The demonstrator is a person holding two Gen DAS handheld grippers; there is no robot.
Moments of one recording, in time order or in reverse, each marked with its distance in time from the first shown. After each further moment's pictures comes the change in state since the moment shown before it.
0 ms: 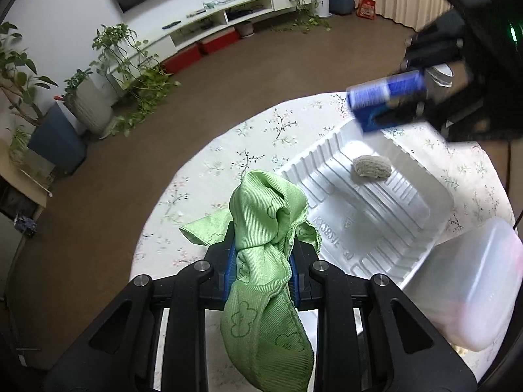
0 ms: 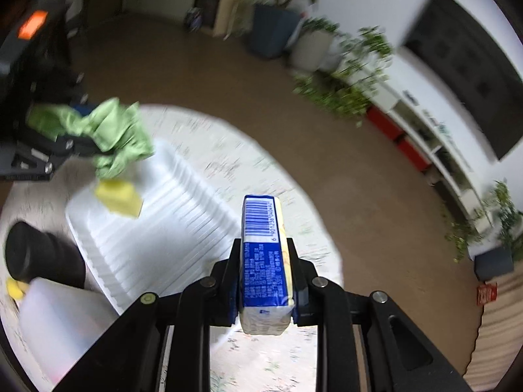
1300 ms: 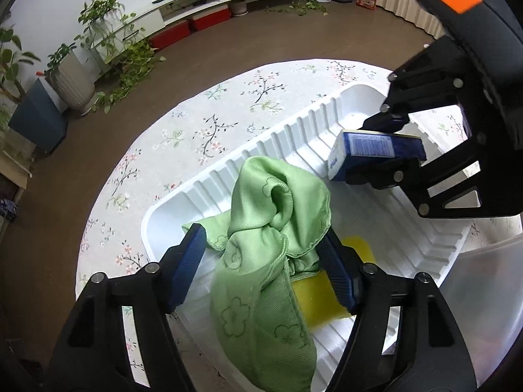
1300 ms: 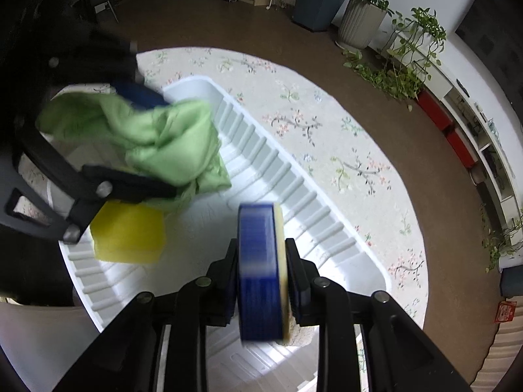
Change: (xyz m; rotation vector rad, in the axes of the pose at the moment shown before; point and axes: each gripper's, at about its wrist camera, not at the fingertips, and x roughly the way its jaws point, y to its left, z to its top) left arm 0.066 -0.011 -0.008 -0.055 0.073 -0.068; right arm 0.089 0.045 -0.005 -0.044 0.085 0.148
